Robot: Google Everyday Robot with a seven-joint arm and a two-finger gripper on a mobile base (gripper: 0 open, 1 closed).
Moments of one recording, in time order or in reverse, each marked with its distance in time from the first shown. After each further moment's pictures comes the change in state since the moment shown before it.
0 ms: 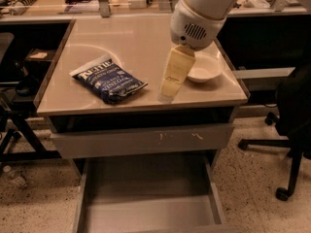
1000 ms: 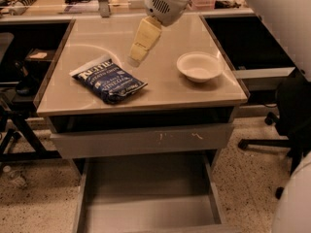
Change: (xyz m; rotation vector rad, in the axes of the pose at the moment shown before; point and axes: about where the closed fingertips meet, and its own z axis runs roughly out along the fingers) arm -0.068 -0.088 0.027 0.046 -0.075 0.152
